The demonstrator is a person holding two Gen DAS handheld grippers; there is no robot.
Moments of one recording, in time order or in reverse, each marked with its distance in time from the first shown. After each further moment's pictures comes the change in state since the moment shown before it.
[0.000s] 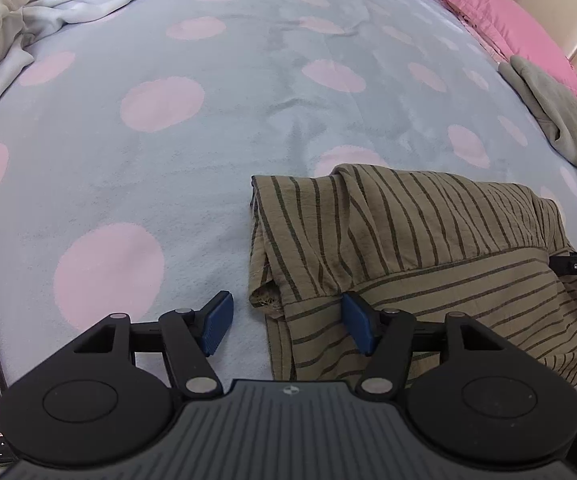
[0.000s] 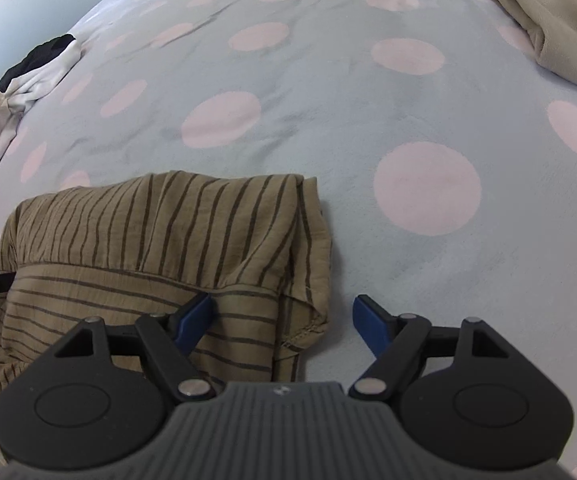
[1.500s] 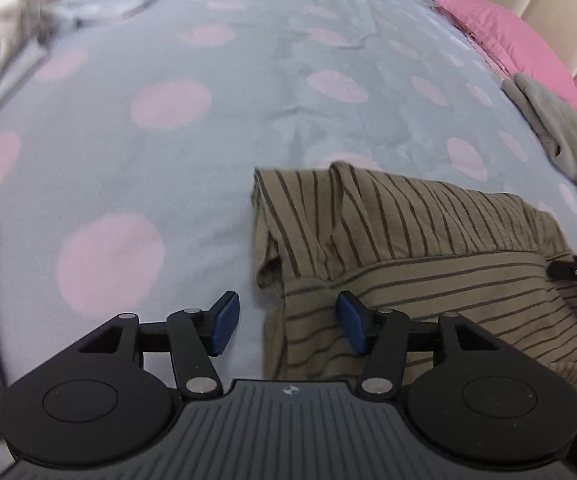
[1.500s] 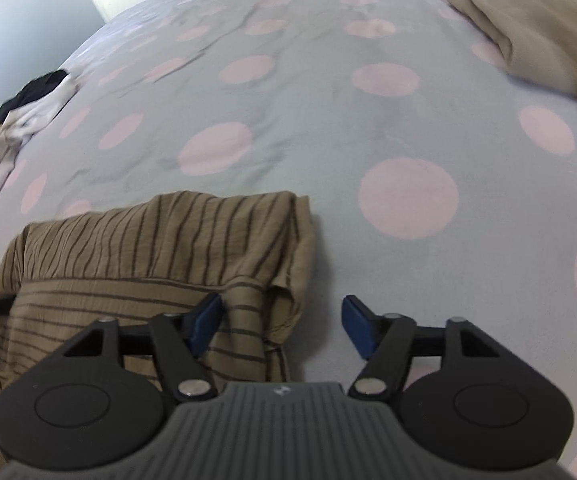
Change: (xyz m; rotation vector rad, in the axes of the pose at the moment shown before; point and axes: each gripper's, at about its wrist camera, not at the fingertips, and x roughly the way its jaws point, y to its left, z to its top) left arm -0.003 0.000 -0.010 -0.069 -0.031 -0.019; right arm -0.016 -0.004 -0.012 0.069 -0.098 -0.004
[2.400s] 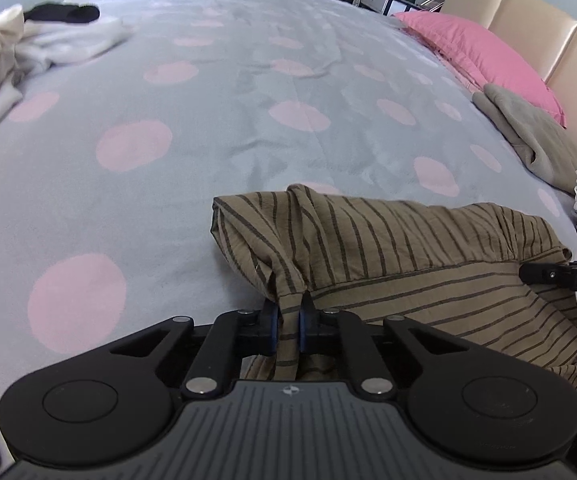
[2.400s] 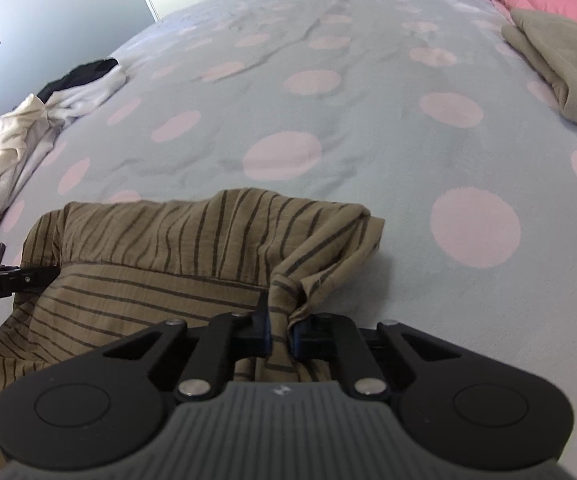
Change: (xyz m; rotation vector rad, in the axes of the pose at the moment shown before) left arm -0.015 -0.025 -0.002 0.099 -0.141 -0.020; right arm -0.008 0.034 -0.008 -0.127 -0.087 0.086
